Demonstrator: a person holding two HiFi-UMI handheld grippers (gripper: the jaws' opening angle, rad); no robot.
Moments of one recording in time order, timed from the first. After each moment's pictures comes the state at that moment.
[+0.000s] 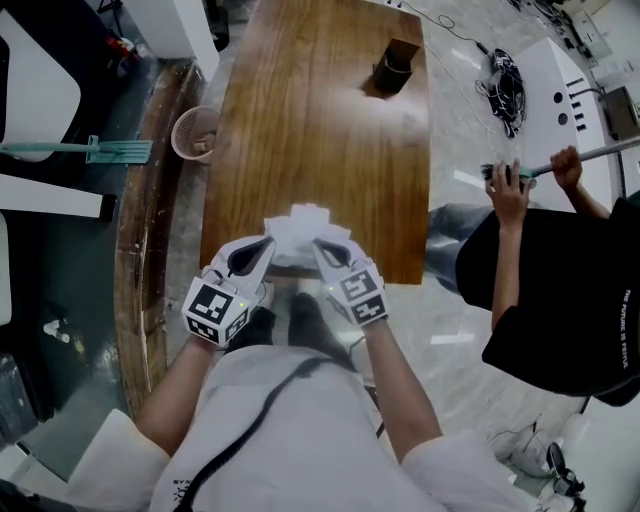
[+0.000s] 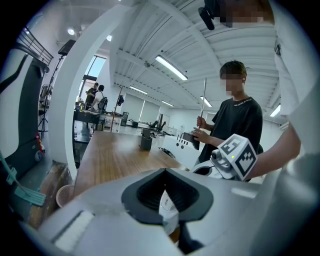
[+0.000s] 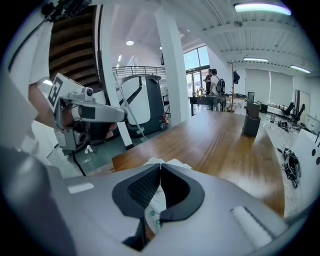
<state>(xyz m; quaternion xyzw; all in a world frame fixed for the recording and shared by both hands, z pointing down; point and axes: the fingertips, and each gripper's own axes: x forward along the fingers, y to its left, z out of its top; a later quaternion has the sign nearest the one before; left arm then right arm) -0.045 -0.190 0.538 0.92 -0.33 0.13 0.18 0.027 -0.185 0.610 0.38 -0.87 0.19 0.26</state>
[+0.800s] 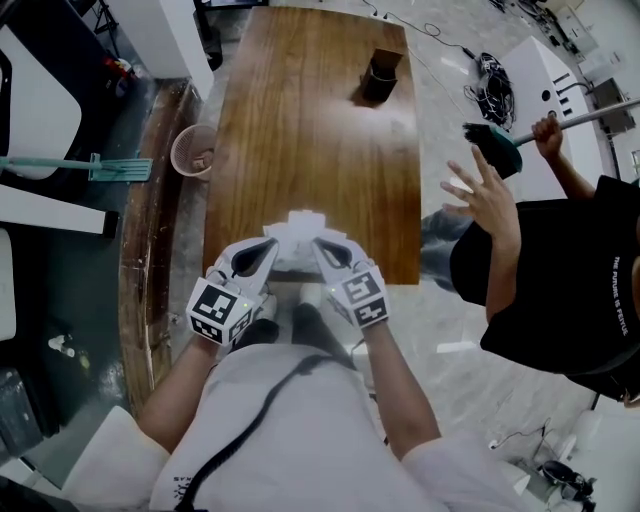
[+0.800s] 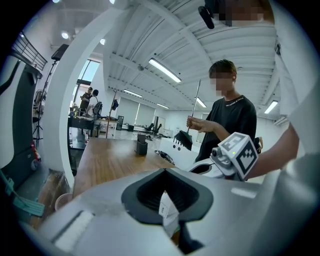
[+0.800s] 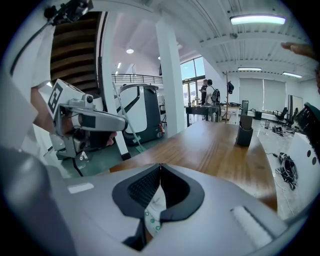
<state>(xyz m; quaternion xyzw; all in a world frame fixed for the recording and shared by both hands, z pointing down) -0.034 -0.188 0.516 0.93 -0.31 0.12 0.15 0.032 -0.189 0.575 0.41 -0.87 0.16 0.22</state>
